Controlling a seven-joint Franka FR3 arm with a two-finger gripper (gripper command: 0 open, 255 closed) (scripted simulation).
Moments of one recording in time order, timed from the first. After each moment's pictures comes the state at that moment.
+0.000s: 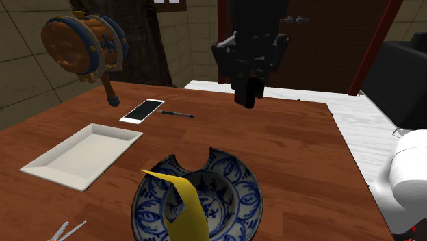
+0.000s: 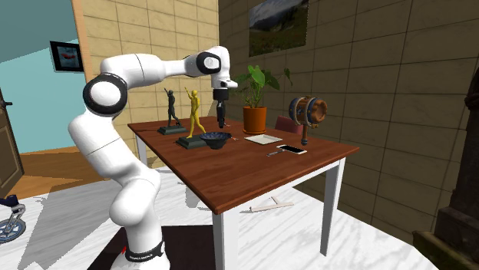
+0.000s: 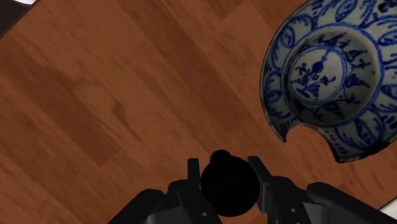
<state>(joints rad) 0.12 -0.47 0.53 -1.81 0.23 1.41 0.71</state>
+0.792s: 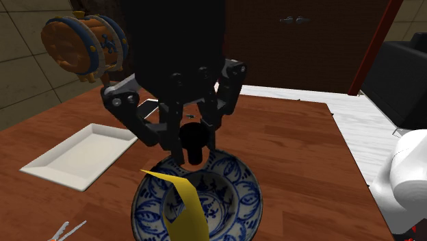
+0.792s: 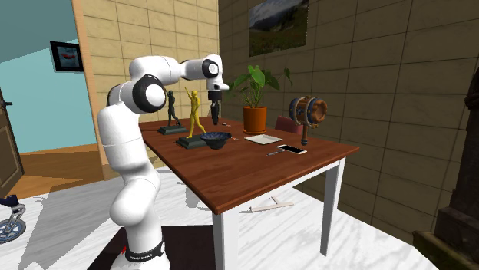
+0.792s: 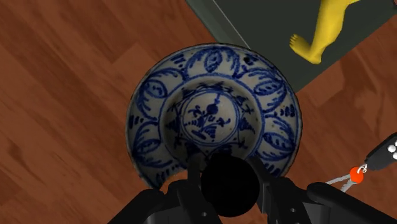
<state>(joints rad) 0.13 -0.14 0.89 -1.54 0.11 1.45 1.10</state>
